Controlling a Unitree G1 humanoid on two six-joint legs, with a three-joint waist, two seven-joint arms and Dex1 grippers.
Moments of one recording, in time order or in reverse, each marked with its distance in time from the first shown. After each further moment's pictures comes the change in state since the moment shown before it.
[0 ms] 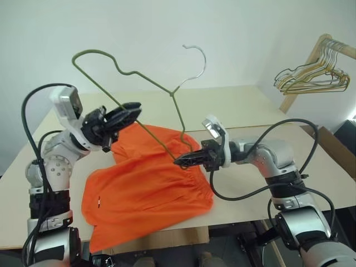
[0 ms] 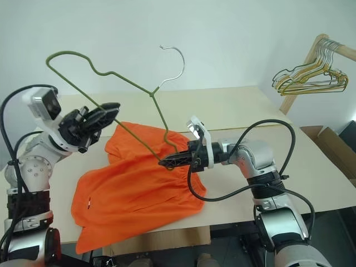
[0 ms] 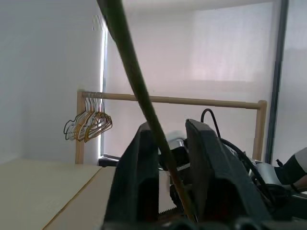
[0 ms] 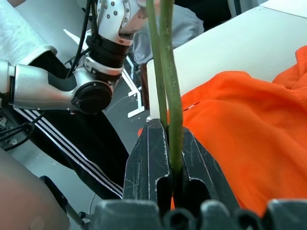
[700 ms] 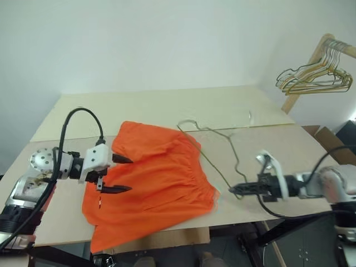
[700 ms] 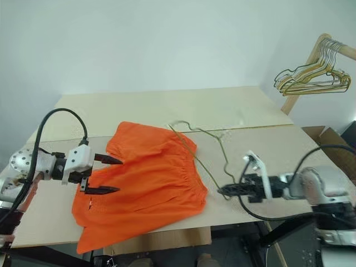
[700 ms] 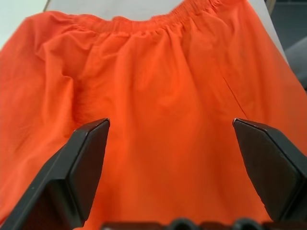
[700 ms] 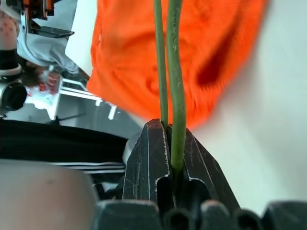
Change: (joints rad) left arm 0.202 0.371 -0.300 0.054 0.629 -0.487 -0.217; right arm 0.414 -0.509 -0.188 -0.014 0.184 0.492 -0.087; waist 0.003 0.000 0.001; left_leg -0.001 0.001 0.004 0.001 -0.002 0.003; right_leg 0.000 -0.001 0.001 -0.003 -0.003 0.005
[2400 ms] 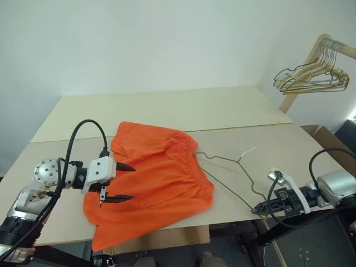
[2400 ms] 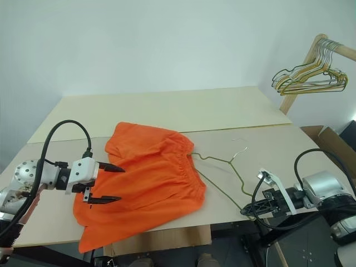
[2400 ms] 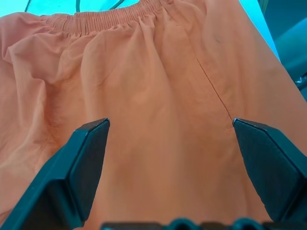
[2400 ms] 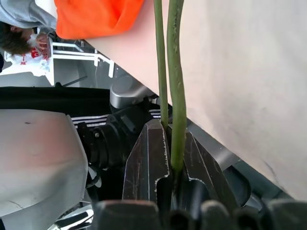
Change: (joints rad) left arm 0.099 -0.014 0.000 -0.058 0.033 -0.062 0.069; right arm -0.179 -0.101 0.517 0.338 -0.287 -0.331 0.420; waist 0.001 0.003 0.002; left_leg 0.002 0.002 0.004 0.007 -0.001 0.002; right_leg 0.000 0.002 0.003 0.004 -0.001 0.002
